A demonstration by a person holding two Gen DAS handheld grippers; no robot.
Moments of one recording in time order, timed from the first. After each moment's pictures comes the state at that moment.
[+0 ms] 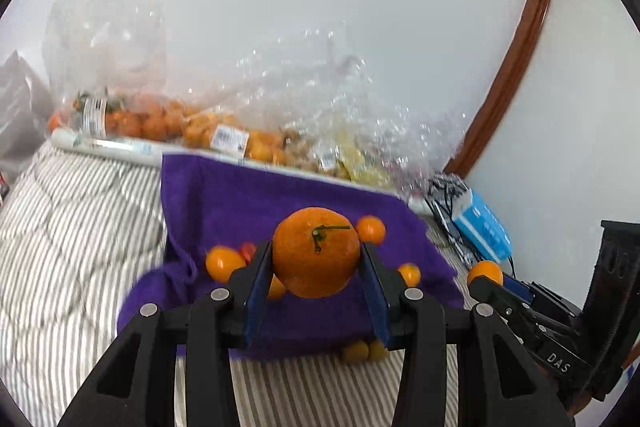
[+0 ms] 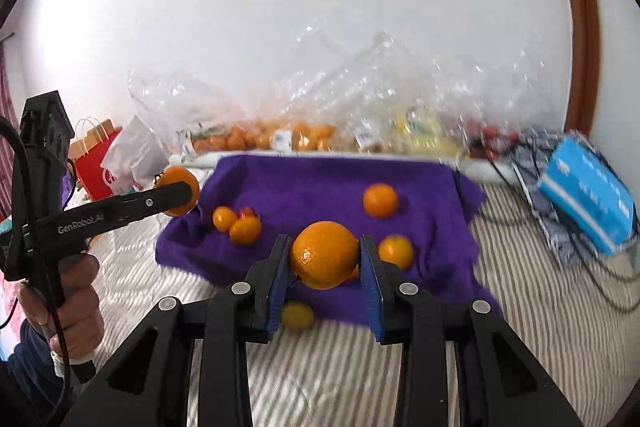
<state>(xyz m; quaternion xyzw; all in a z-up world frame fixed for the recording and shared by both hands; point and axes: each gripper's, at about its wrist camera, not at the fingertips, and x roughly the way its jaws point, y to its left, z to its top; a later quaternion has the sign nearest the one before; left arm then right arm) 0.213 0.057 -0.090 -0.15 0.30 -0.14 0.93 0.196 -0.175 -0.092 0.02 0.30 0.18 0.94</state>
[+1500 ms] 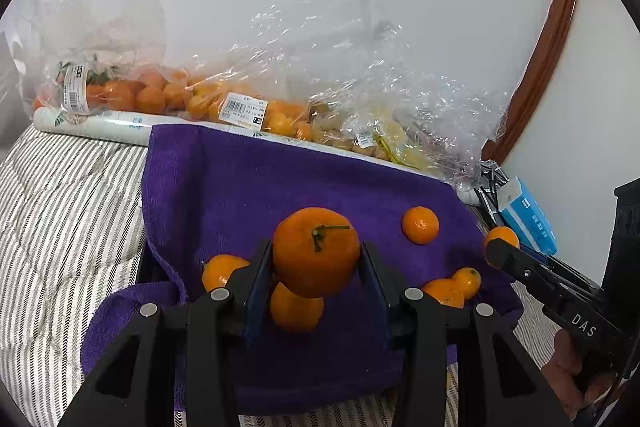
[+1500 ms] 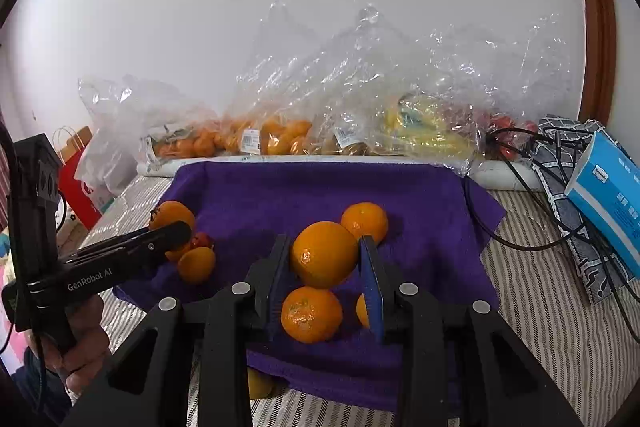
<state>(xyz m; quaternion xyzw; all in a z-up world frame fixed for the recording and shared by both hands) 0.267 0.049 -0.145 -0.13 0.33 -0.11 0.93 0.269 -0.180 -0.130 0.04 0.32 0.17 0.93</state>
